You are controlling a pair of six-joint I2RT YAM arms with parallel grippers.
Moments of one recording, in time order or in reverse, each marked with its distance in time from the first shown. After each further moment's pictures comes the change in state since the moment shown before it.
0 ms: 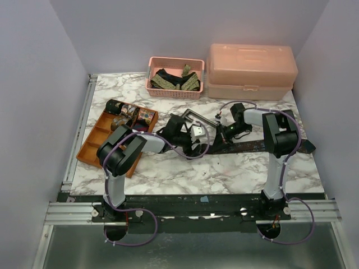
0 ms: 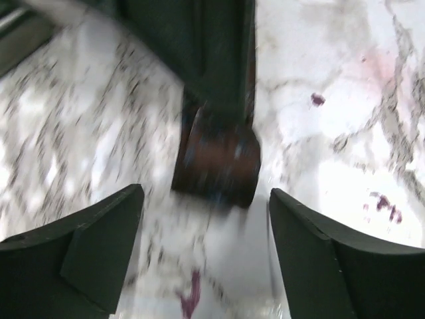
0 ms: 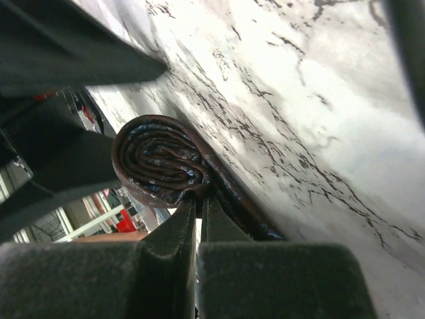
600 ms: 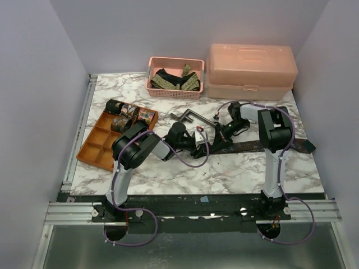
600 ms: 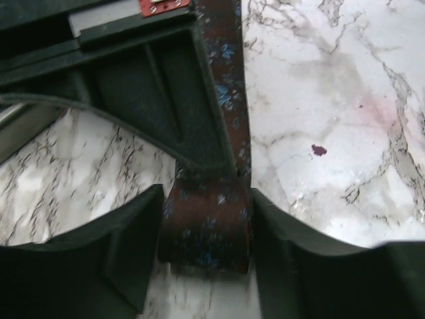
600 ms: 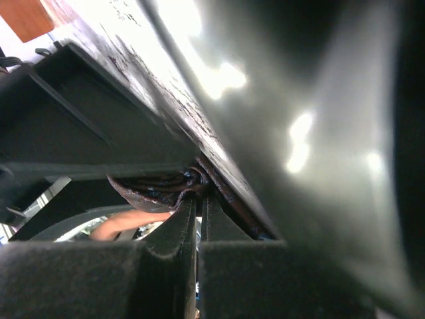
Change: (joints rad) left arm -0.003 0.137 -0.144 0.623 0.064 -0.122; right arm 0.000 0.119 0.158 -0.209 0.031 -0.027
